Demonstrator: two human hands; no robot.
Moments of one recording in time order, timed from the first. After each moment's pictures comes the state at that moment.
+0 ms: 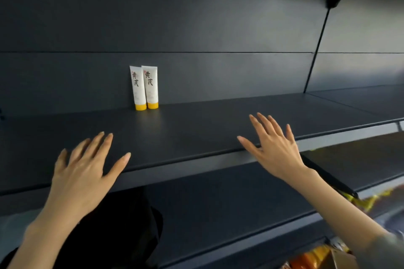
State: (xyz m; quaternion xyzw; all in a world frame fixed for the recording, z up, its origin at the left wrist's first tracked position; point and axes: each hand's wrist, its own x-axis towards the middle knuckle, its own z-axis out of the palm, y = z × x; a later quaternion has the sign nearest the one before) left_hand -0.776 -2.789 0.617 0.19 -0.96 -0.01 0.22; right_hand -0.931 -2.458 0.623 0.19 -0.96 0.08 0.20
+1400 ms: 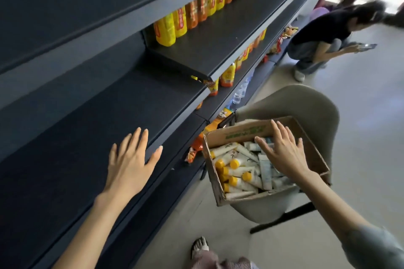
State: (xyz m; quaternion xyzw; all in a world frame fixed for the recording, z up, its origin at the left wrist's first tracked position) left_hand -0.935 -2.390 0.426 -0.16 -0.98 -0.05 -0.05; right_hand -0.837 -2.056 0.384 -0.26 -0.95 0.17 -0.03
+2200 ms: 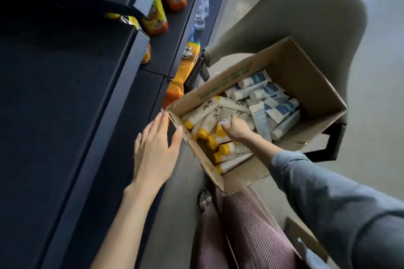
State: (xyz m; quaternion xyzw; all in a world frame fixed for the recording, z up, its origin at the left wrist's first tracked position) left_hand -1.023 -2.233 0.259 -0.25 -0.93 -0.14 -0.25; right_hand -0.941 -2.038 0.137 -0.42 -0.79 0.36 -0.27
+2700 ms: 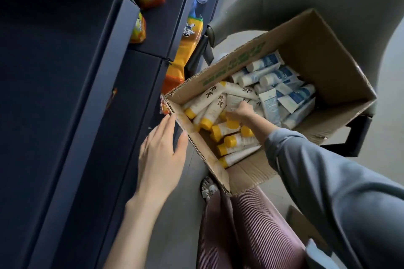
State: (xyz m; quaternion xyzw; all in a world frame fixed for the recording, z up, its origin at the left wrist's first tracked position) left_hand -1.010 -2.233 0.241 -0.22 -0.91 -0.18 -0.29; right_hand -0.963 -2.017 0.076 -0.51 -0.70 0.41 -0.28
